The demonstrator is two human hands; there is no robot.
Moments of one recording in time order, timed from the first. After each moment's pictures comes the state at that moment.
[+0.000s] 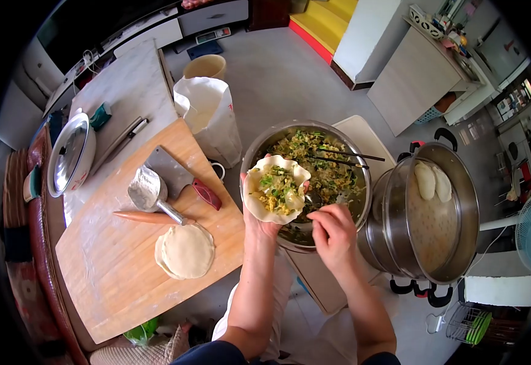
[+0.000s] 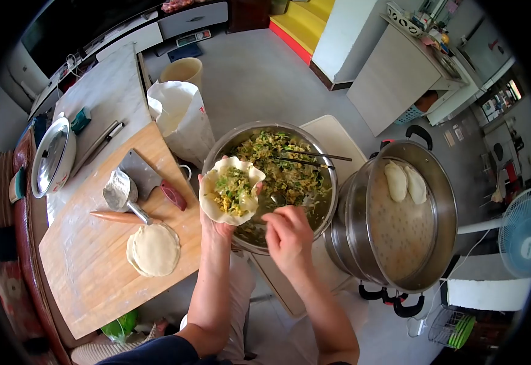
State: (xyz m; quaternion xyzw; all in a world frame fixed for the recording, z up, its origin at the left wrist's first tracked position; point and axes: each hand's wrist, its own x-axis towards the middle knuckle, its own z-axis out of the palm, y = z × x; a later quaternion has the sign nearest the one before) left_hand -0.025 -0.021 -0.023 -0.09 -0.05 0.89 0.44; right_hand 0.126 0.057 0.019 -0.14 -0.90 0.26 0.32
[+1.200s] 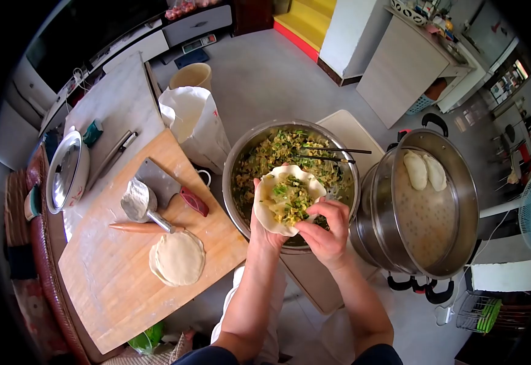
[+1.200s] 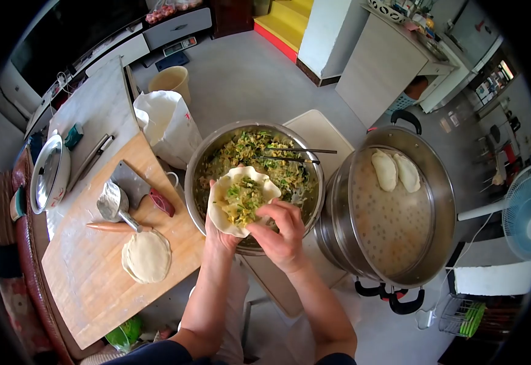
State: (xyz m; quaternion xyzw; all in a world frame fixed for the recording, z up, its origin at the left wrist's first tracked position) left_hand 0.012 0.003 -0.022 -0.10 -0.08 0.84 0.53; right_hand 0.135 0.079 0.006 -0.02 -0.87 0.19 0.45
